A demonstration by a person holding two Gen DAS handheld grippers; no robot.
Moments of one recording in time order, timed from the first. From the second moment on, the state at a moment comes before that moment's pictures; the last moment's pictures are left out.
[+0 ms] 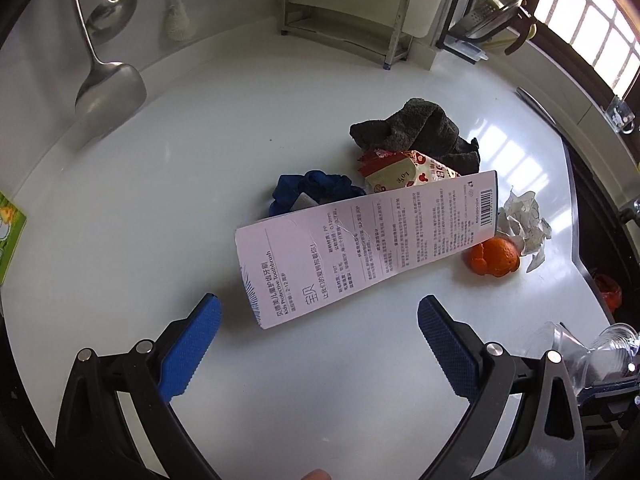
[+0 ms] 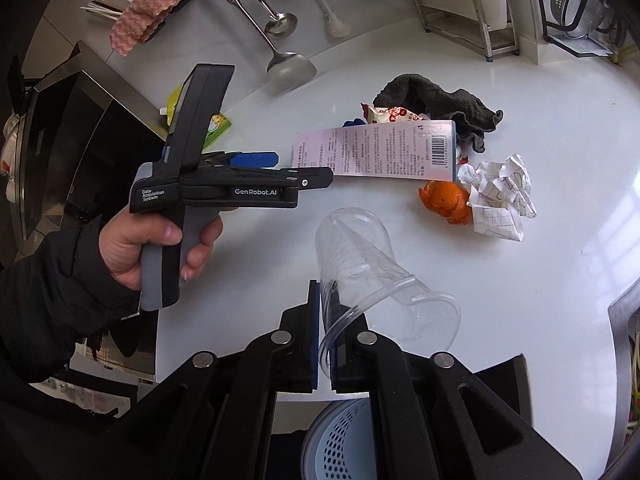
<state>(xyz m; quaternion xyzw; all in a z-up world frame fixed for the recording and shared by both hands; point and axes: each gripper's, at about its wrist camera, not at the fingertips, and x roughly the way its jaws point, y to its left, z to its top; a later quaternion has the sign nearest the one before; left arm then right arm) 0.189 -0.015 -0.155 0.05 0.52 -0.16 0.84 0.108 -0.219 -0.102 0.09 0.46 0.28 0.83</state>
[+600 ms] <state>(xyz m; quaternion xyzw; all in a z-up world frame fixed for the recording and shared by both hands) 0.213 -0.050 -0.149 0.27 0.47 -0.32 0.77 0.102 -0.226 -0.093 0.10 0.46 0.24 0.85</state>
